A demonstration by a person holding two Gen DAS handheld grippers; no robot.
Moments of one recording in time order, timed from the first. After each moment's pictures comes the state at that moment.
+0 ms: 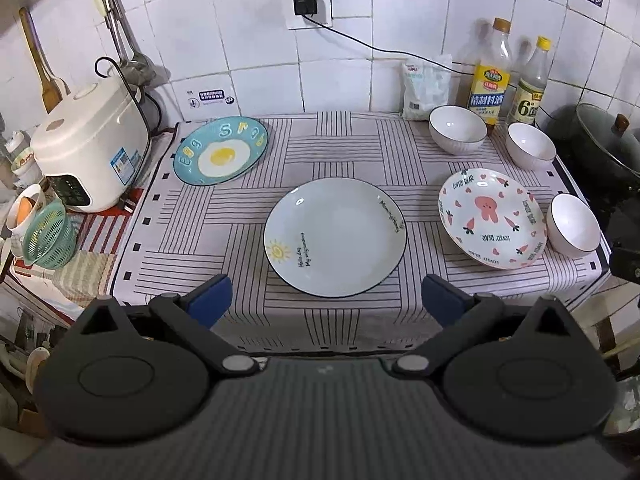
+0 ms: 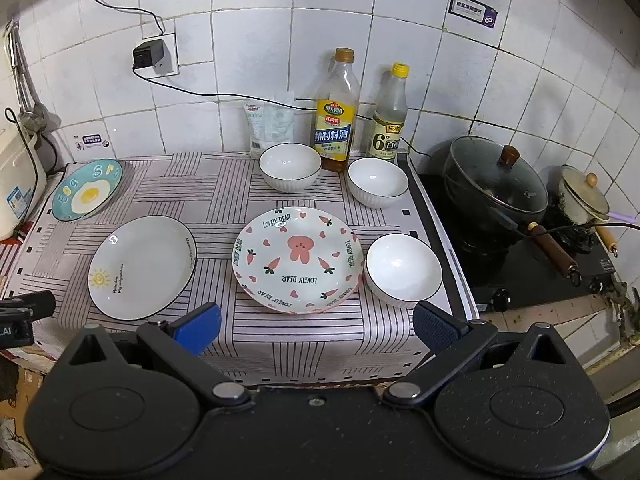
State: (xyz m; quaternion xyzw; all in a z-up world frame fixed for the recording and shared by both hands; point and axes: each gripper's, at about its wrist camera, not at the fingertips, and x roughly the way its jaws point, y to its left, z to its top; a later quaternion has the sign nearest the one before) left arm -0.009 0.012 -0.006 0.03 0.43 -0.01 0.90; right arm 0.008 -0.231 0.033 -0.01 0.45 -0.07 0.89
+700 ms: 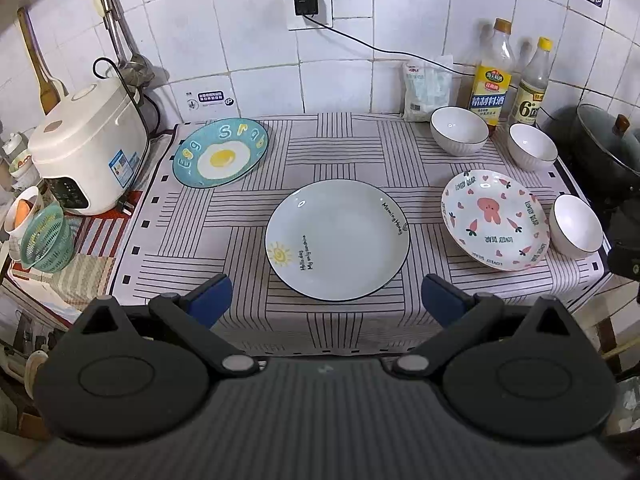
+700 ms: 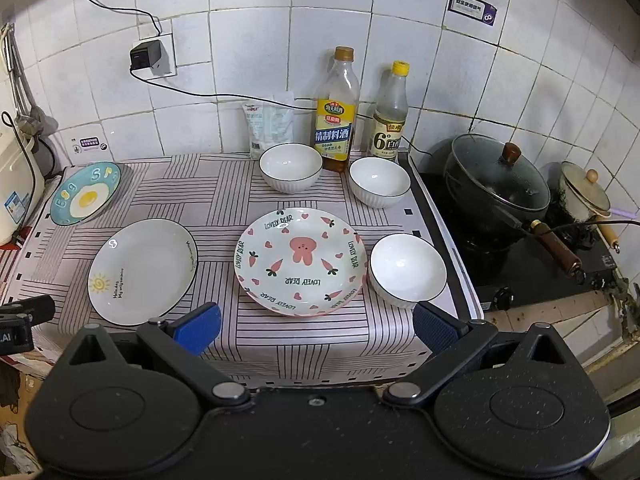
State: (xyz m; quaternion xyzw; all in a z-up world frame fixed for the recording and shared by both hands) left arm -0.007 0.018 -0.010 0.03 0.43 -0.02 0.90; right arm 0.014 -0.226 0.028 -0.01 0.45 -0.08 0.89
